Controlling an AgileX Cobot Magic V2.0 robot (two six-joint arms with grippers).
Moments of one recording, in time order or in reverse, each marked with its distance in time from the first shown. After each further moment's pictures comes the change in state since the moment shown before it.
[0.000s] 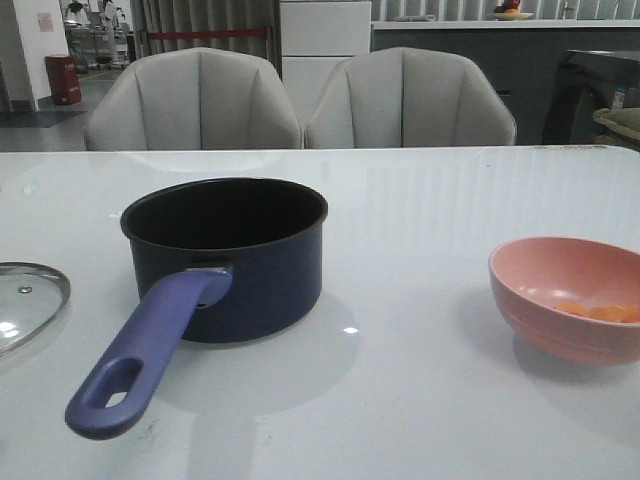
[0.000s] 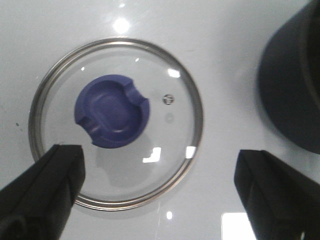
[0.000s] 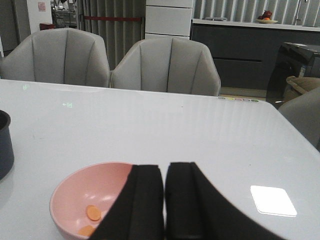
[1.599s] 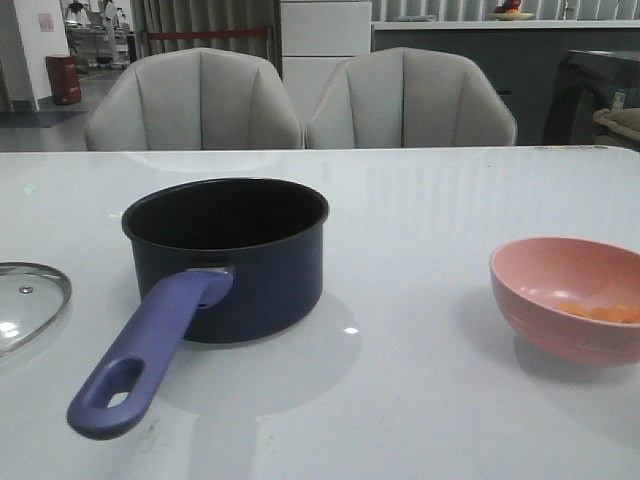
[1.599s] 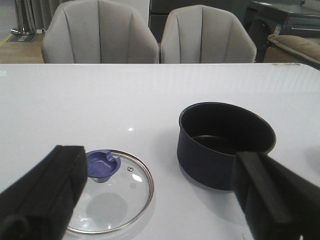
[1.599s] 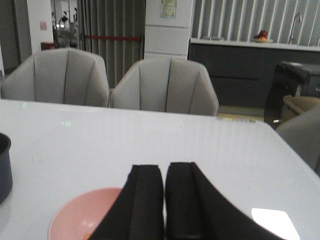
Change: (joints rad) left arm -0.098 -1.280 0.480 0.025 -0.009 0.002; right arm 0.000 0.000 0.000 0.000 -0.104 0.000
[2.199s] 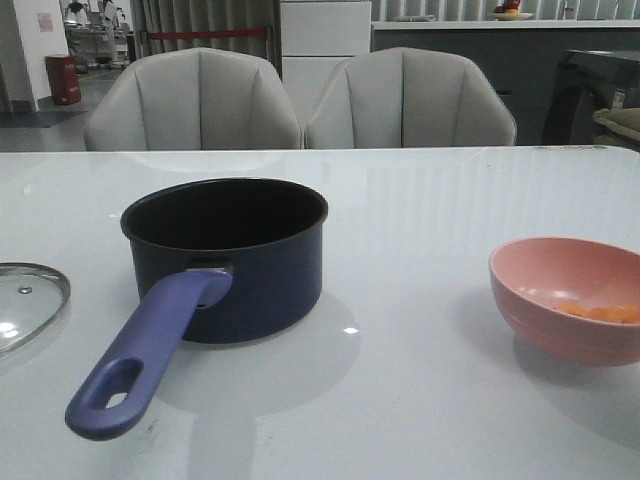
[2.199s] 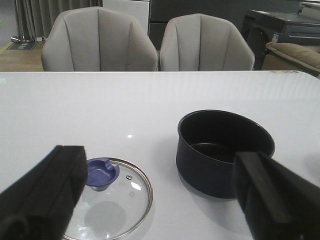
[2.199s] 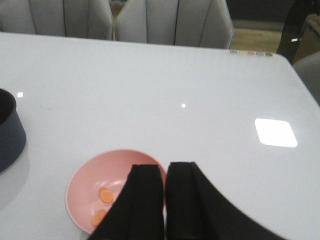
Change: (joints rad) left arm 0.000 0.000 0.005 0.000 -0.030 0.000; right arm 0.000 0.442 -0.416 0.016 0.399 0.000
